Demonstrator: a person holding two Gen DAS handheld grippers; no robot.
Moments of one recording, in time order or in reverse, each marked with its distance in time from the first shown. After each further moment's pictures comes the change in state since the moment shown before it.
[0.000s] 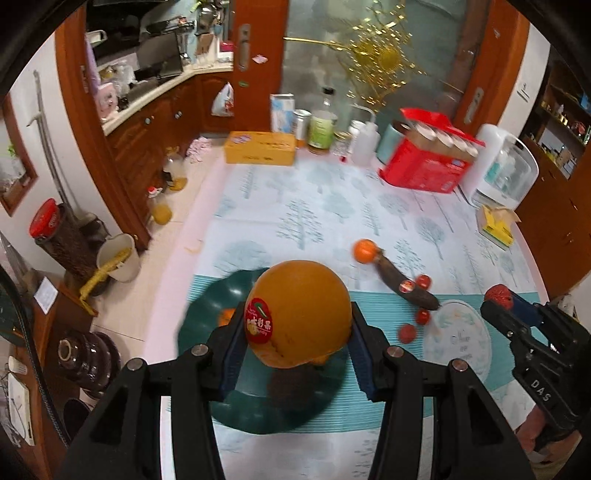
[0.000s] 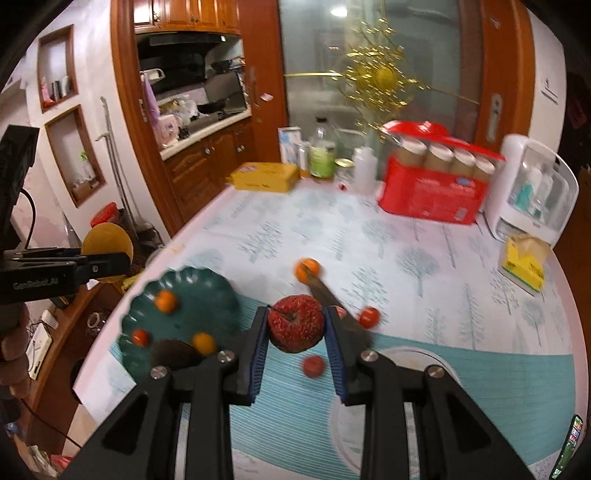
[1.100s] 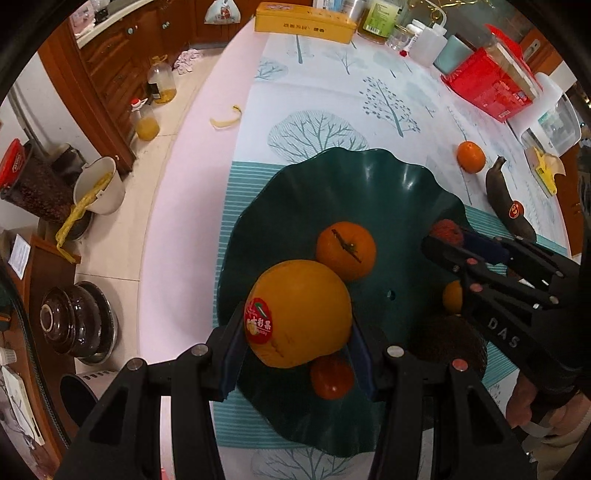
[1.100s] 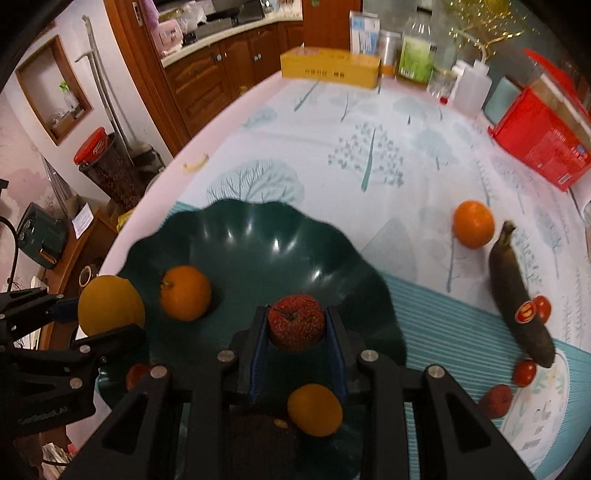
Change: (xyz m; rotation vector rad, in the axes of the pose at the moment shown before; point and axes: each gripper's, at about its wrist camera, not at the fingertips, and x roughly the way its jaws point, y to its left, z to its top) left arm 0.183 0.119 -0.054 -0.008 0.367 -0.067; right arm 0.228 0.130 -0.018 -0.021 0.379 0.005
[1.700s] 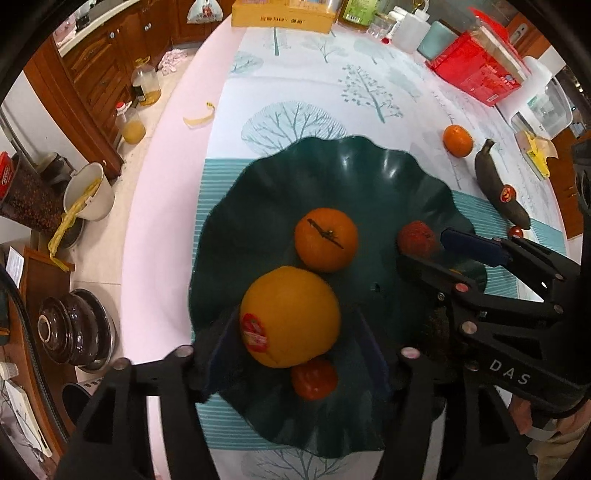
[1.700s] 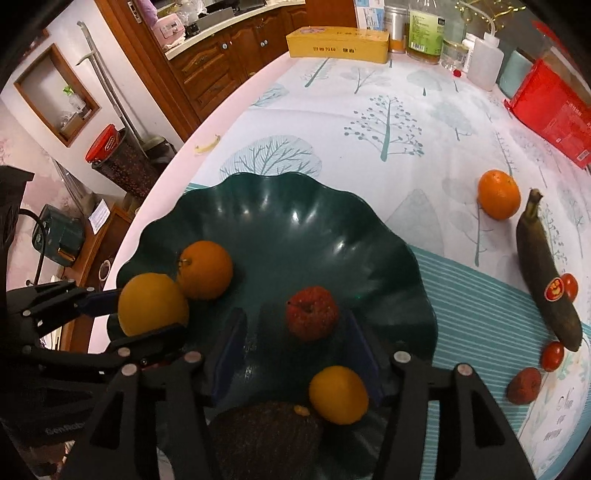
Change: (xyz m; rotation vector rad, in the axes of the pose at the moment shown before) left arm 0.001 -0.014 -0.002 0.050 0.013 -0.019; right arm -0.001 -0.001 -0.008 0.028 0.041 0.092
